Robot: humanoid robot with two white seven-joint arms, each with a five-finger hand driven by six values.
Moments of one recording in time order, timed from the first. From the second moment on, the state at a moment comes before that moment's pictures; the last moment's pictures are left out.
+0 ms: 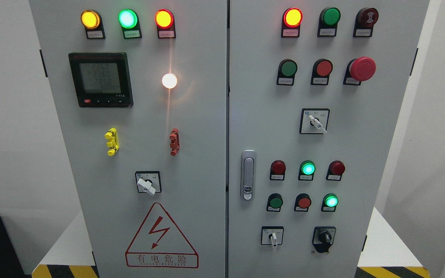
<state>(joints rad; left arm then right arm) 0.08 -0.09 -0.10 -0.09 0.08 -0.06 0.03 0.27 0.07 0.00 -0.45 -0.08 0.02 0.18</state>
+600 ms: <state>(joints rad) 0.08 -0.09 -0.10 -0.09 0.08 -0.06 0.03 0.21 0.06 0.00 -0.34 -0.08 0.08 0.13</state>
